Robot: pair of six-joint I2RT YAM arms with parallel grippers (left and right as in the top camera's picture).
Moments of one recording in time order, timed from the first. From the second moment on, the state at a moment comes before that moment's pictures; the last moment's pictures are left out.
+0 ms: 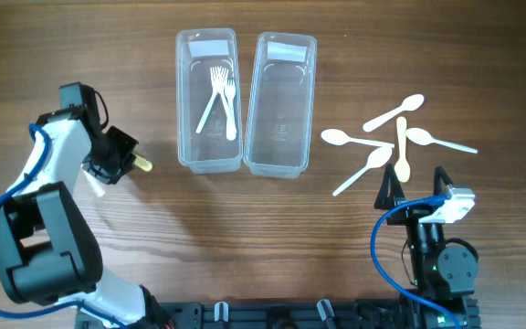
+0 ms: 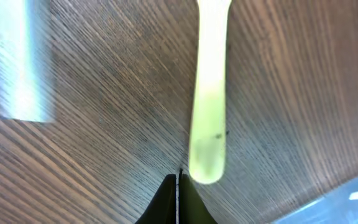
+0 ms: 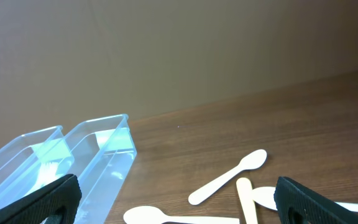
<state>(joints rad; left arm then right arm) 0.24 1.78 1.14 -0.85 0.12 -0.74 0.06 0.01 0.01 0.01 0.03 0.25</state>
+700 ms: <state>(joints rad) 0.31 1.99 1.26 -0.59 0.06 -0.75 0.06 0.01 0.01 0.01 0.03 0.25</state>
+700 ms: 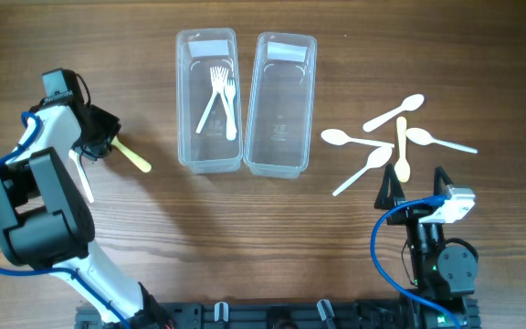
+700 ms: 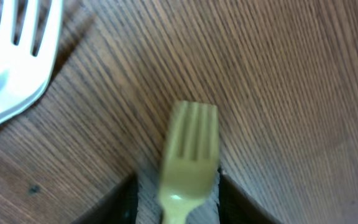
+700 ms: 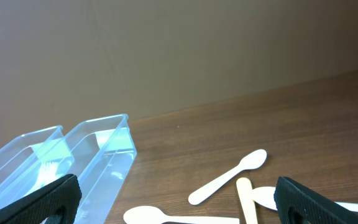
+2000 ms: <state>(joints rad) 0.32 1.61 1.51 -1.18 0.01 -0.11 0.06 0.01 0.01 0.01 0.03 0.25</state>
